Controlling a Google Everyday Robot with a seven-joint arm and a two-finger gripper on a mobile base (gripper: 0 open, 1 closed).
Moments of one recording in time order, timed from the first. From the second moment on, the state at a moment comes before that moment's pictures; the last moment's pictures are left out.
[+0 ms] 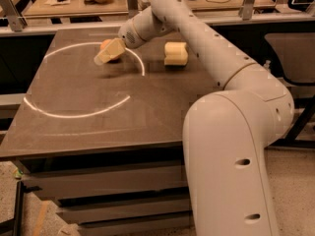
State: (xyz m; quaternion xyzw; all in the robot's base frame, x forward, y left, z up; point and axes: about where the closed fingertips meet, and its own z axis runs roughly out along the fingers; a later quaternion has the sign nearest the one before) arm 0.783 0.147 0.849 -0.50 0.73 0.30 0.36
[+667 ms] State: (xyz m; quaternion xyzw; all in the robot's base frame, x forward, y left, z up) arm 0.786 0.154 0.842 -0.51 0.72 0.30 0.35
